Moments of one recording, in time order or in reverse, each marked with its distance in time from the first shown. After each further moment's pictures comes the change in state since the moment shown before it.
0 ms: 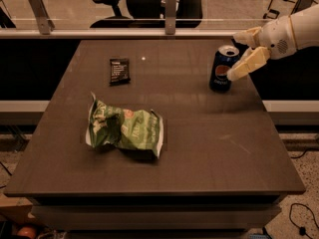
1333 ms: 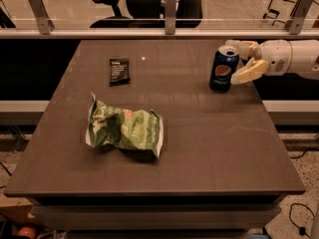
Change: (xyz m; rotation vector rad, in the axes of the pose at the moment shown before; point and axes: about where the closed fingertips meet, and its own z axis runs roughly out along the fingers) arm 0.008 0.001 0.013 -0.175 -0.443 0.032
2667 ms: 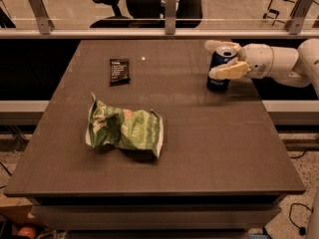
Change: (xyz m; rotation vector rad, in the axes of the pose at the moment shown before) arm -0.010 0.008 0.041 -0.091 -0.175 -0.042
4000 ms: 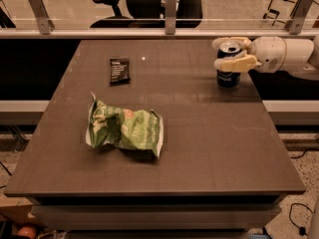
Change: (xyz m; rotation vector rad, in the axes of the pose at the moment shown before) arm -0.016 -0.004 -0.021 0.049 0.075 -0.059
